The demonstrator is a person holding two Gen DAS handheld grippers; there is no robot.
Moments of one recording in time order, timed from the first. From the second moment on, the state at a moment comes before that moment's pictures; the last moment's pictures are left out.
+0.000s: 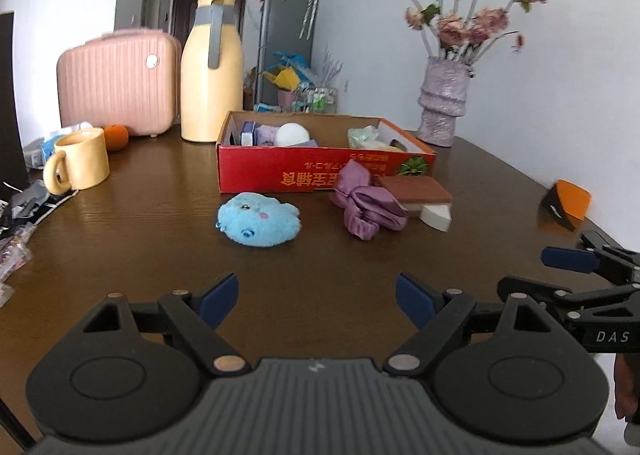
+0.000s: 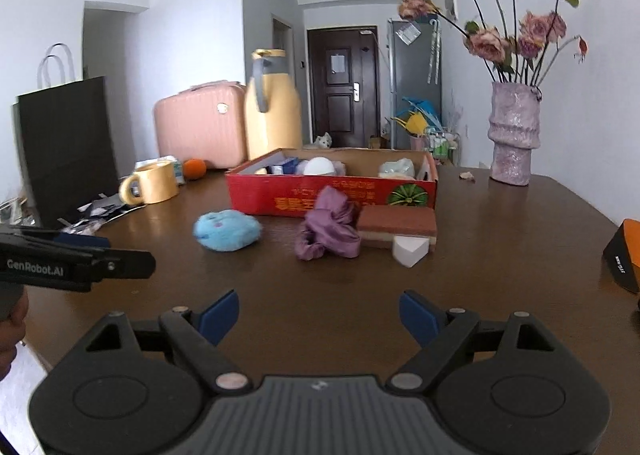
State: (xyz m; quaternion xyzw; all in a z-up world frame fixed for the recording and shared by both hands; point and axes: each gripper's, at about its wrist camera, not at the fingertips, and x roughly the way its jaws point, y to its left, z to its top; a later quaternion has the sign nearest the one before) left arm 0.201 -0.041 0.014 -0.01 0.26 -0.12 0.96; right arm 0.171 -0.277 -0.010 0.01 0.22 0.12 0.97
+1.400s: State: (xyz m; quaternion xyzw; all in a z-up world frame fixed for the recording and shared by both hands) left arm 0.248 -0.081 -0.007 -0.13 0.39 -0.13 0.90; right arm 0.266 -0.287 -0.027 0.13 0.32 0.22 0.91
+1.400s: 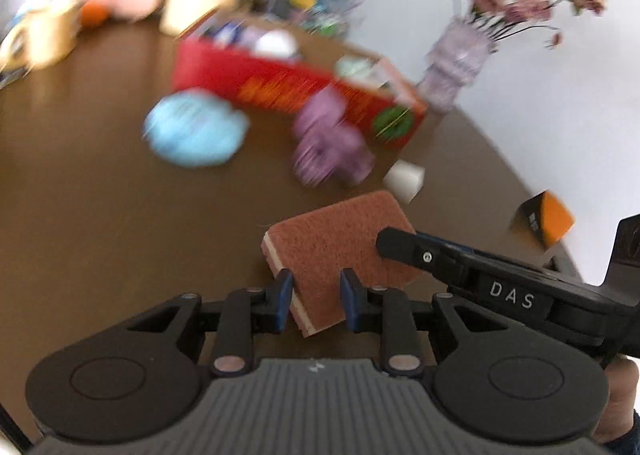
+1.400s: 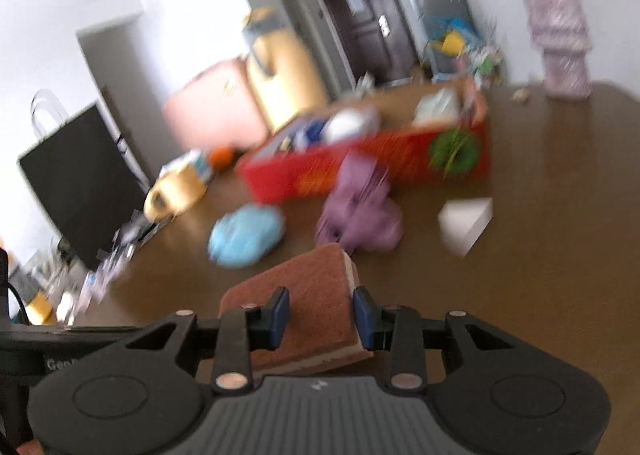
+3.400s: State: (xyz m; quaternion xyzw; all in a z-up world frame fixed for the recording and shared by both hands) left arm 0.516 -0.081 0.098 -0.20 0.35 -0.22 0.89; right arm 0.488 -0.311 0.090 0.19 0.29 0.17 0.92
